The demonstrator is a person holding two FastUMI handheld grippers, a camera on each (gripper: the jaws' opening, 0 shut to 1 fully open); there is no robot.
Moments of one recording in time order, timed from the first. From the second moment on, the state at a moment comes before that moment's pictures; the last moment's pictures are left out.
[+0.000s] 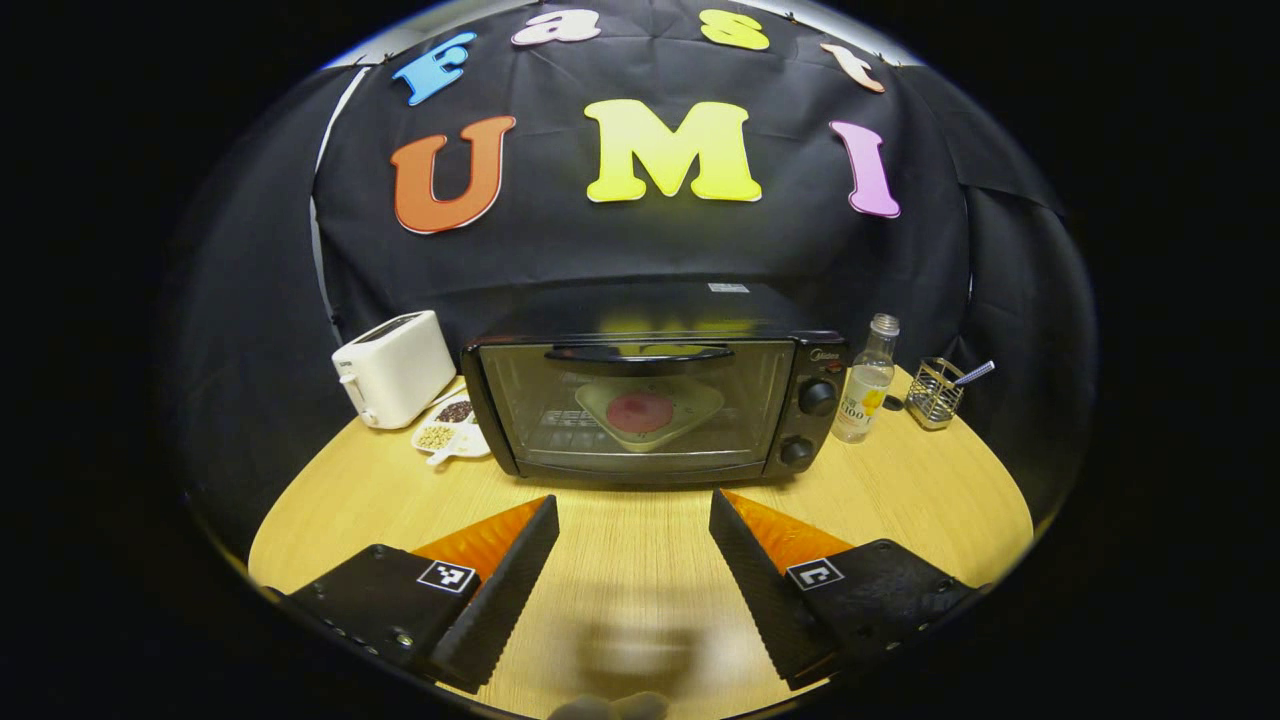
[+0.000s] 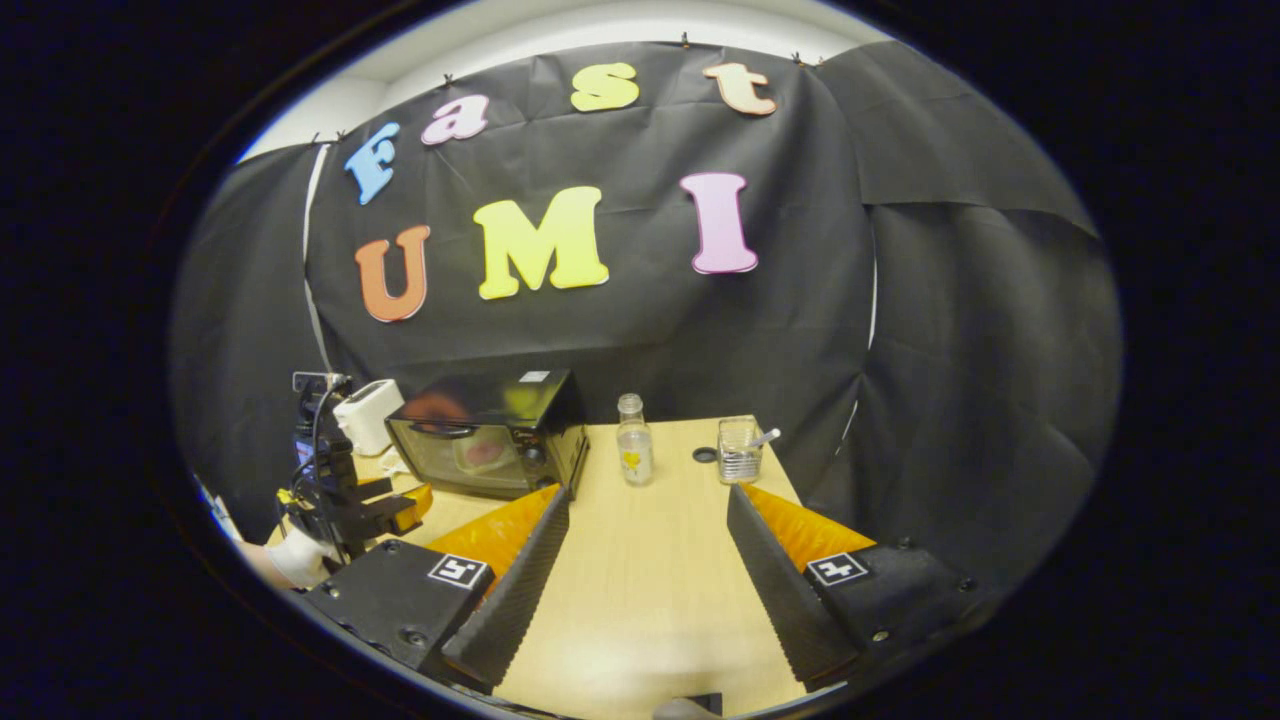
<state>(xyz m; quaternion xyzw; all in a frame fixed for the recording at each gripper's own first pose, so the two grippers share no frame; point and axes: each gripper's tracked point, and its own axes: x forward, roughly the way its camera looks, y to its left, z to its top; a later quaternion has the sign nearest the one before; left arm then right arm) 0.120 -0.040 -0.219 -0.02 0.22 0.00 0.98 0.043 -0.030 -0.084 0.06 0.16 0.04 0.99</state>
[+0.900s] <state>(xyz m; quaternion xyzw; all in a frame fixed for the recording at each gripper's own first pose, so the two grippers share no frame) -0.086 0.028 0.020 -0.05 0.01 -0.01 1.00 -0.089 0.006 0.037 0.02 0.00 0.01 1.00</state>
